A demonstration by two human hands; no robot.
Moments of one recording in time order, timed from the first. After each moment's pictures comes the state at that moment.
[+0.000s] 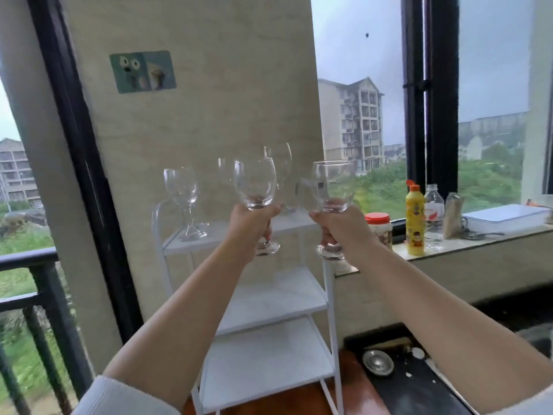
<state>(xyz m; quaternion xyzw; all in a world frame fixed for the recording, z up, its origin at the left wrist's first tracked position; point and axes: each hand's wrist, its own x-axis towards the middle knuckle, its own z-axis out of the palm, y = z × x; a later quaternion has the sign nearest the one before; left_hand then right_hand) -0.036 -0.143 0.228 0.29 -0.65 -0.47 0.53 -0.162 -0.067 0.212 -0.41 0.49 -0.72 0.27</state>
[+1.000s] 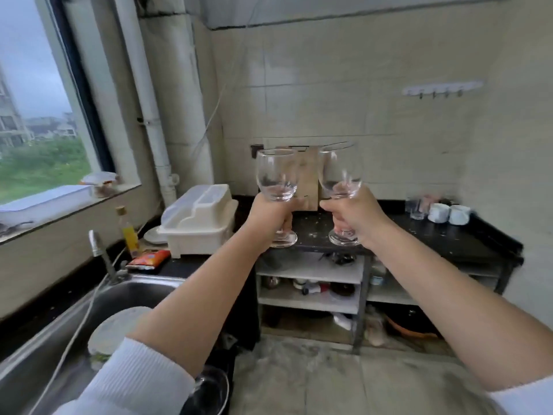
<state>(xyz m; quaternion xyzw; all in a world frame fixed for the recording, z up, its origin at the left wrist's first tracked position) -0.464 0.508 0.135 -0.14 -0.70 -0.70 0.03 -0.429 0.647 0.149 -0.03 0.73 -0.67 -0.11</state>
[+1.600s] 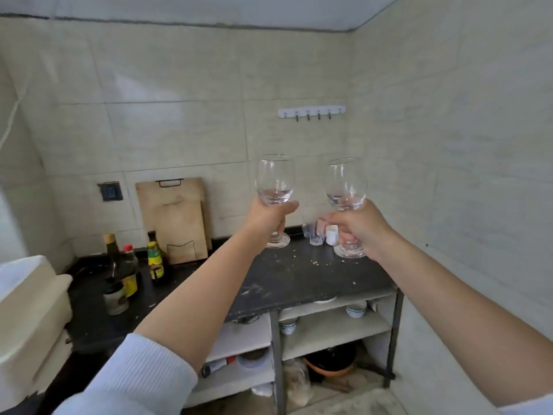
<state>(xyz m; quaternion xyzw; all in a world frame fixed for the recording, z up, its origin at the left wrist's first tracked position) -0.704 0.826 0.148 -0.28 -0.71 -0.64 -0.06 -0.601 0.950 0.145 0.14 0.69 -0.66 -0.26</state>
